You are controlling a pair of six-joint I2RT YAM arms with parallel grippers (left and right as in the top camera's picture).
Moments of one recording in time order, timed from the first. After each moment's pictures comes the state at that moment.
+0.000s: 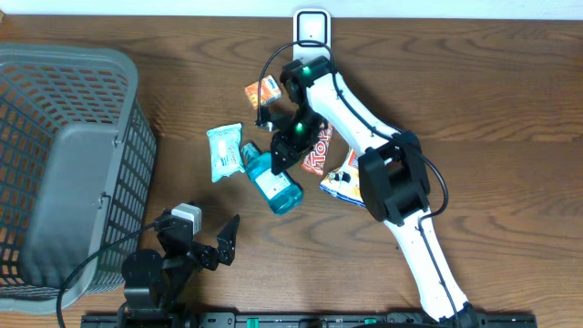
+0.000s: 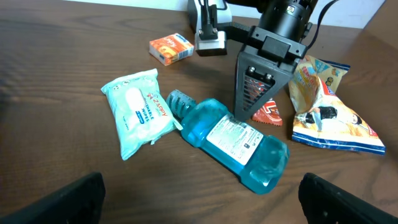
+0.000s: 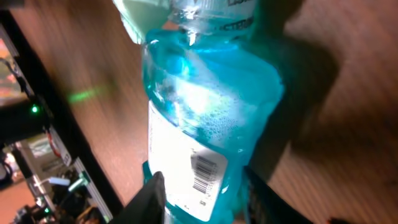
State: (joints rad) left arm -0.02 0.01 0.14 -0.50 0.40 -0.09; right arm 0.54 2.58 2.29 -1.51 -0.65 -0.39
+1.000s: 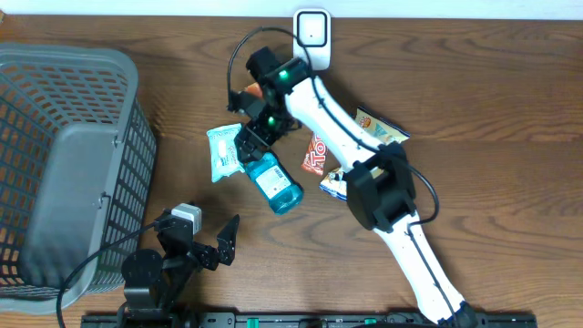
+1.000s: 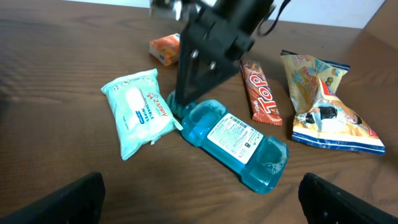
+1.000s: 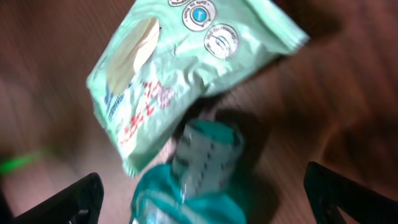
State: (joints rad) left arm -0.02 0.01 0.14 -0.50 0.40 -0.09; right arm 0.64 2.61 2.43 -1.24 -0.47 -0.26
